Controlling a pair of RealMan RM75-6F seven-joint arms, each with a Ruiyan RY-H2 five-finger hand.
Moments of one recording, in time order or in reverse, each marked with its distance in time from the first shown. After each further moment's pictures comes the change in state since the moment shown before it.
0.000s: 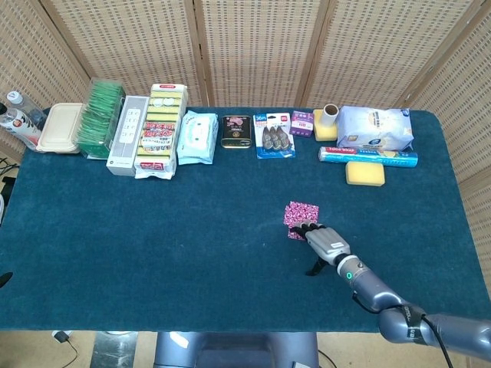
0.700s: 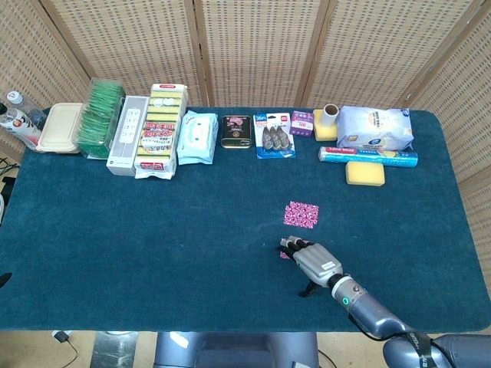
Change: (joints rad) left arm 0.004 0.001 0.001 0.004 0.006 0.008 -0.013; right arm -0.018 0.075 -0.049 -0.244 -0.061 0.149 -0.131
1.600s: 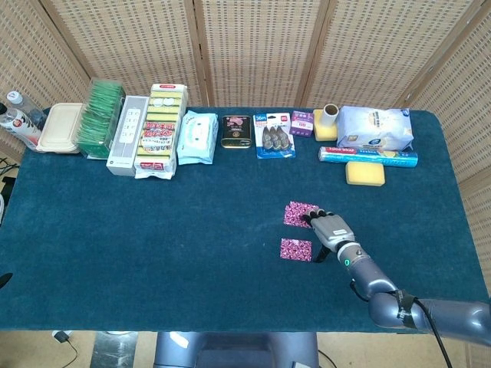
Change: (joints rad) left arm -0.003 0.002 0.001 0.000 0.002 -0.006 -0.005; right arm 0.203 -0.039 0.005 0.194 0.467 -0.067 -0.131
